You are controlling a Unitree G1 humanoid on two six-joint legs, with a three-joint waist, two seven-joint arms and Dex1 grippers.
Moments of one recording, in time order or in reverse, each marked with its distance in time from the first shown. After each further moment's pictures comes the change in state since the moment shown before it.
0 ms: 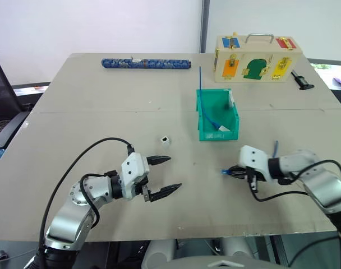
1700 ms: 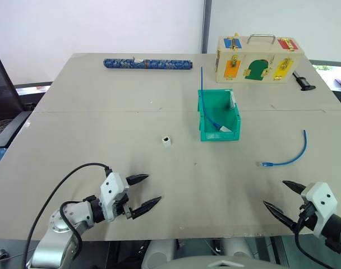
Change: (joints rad) left arm 0.242 -0.031 0.128 0.080 -0.029 -0.082 -0.004; right arm 1.022 0.111 -0.713 -0.311 0.278 -0.280 -0.333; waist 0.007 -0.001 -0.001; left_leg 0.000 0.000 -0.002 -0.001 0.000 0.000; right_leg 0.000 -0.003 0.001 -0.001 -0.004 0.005
